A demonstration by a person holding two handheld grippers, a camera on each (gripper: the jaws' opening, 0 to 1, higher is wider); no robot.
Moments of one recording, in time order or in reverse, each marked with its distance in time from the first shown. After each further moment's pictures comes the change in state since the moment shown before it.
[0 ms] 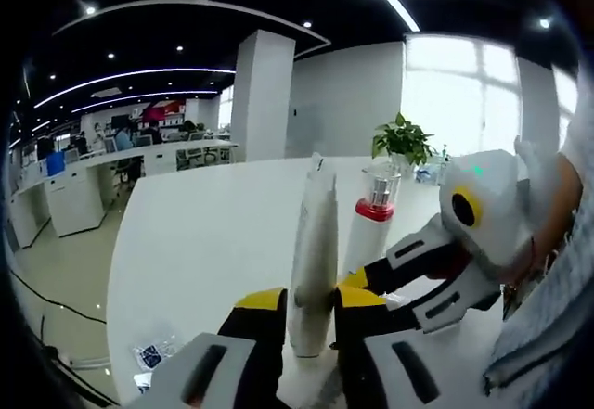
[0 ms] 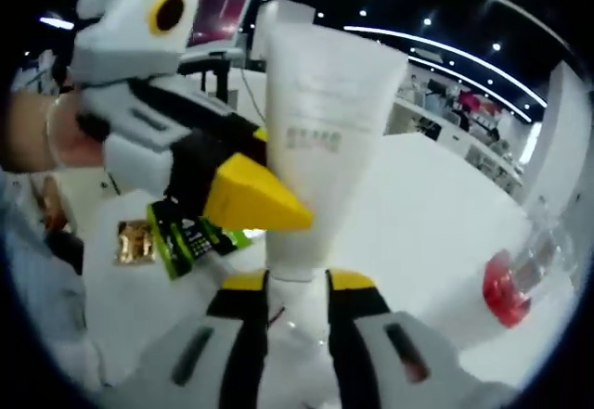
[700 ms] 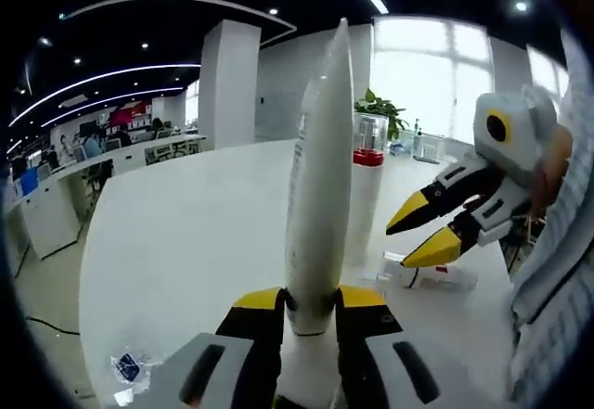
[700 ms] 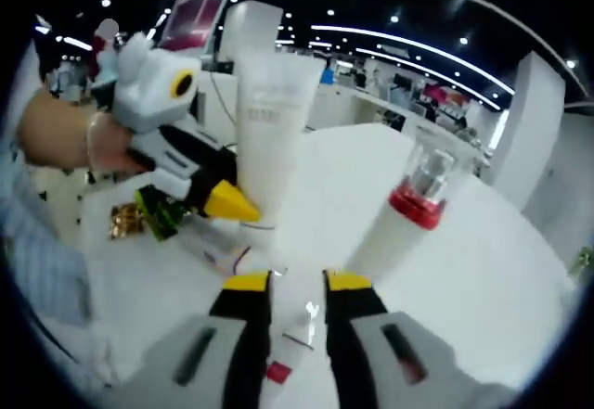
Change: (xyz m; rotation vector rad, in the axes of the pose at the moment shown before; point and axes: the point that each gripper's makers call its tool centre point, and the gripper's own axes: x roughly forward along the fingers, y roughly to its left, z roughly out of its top) left arm 0.025 0.001 -0.036 0.139 0.086 -0.178; right arm -0.057 -0.038 -0.040 0.159 0.022 -0.204
